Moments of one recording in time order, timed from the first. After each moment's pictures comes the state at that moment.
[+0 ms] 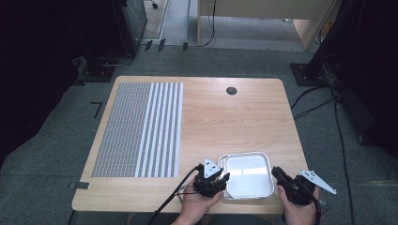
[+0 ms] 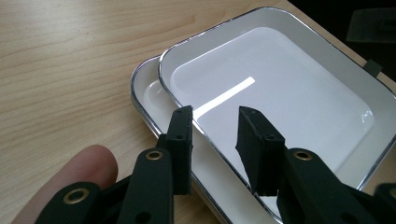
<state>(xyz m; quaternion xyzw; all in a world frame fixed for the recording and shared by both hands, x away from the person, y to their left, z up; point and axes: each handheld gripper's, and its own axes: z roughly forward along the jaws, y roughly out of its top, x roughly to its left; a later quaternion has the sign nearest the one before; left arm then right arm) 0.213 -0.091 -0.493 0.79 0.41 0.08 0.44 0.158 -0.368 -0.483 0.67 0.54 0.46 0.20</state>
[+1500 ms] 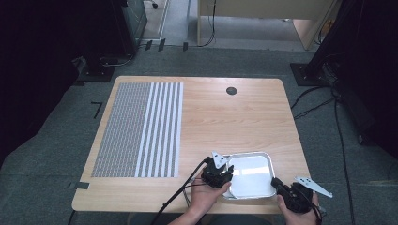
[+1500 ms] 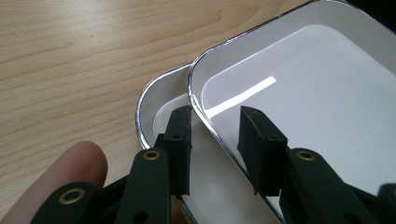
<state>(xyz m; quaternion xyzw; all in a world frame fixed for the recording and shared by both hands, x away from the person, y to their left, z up) 0.239 -0.117 -0.508 0.79 0.44 0.10 0.42 0.144 -0.363 -0.493 0.69 0.58 0.40 0.17</state>
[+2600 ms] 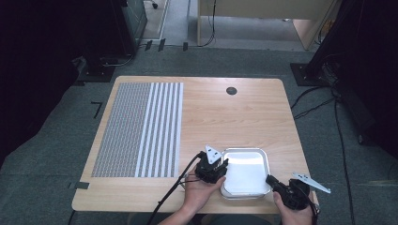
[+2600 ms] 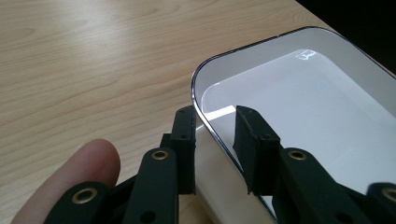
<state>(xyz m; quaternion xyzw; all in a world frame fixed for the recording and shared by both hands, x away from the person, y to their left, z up) 0.243 -0.095 -0.474 0.78 0.44 0.12 0.43 0.151 -0.349 -0.479 0.70 0.56 0.42 0.13</state>
